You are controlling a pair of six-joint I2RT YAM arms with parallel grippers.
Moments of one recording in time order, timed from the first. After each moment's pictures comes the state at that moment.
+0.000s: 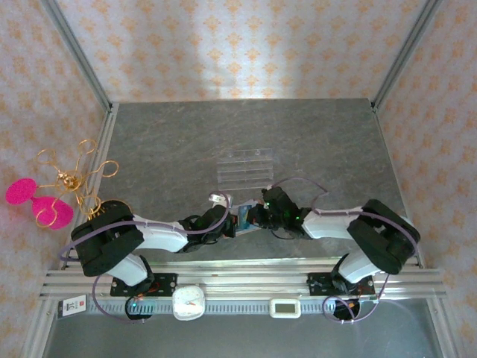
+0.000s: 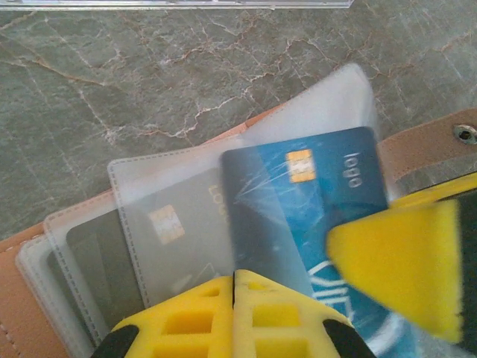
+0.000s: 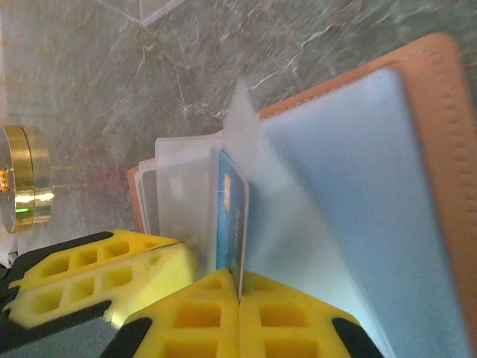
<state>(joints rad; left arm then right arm) -0.93 1.51 0.44 0.34 -0.19 -0.75 0.81 1.46 0.48 0.22 -0.20 1.01</state>
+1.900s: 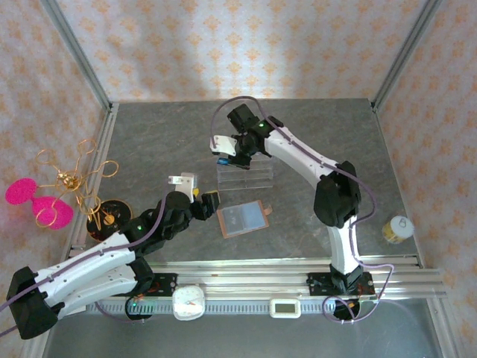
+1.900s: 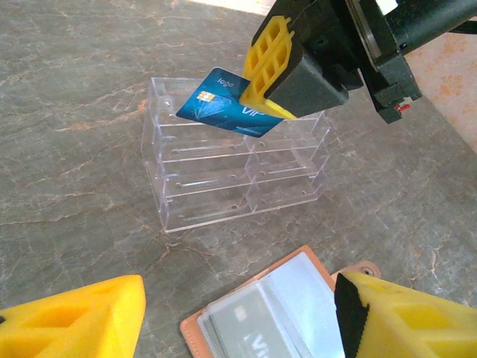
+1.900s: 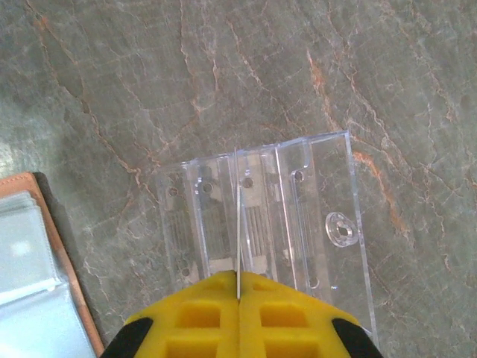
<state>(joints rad) -0.81 0.80 0.53 -0.21 -0.35 -0.57 0.67 2.05 1.91 -0.96 -0.23 -0.84</state>
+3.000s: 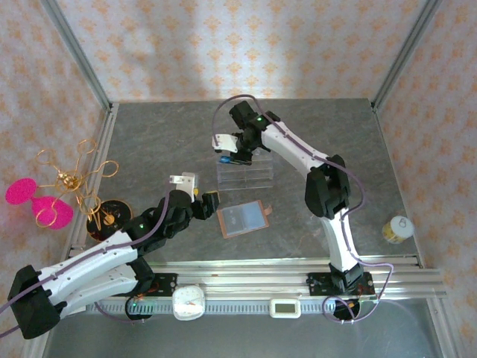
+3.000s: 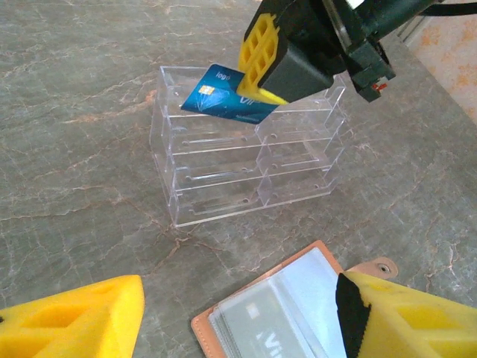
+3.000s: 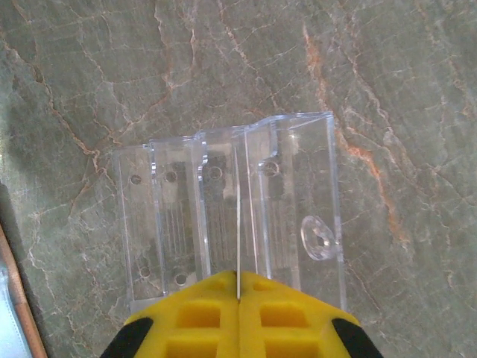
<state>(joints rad) -0.79 0.83 0.53 -0.20 -0.33 -0.56 0.62 2.18 2.03 -1.01 -0.26 -0.94</state>
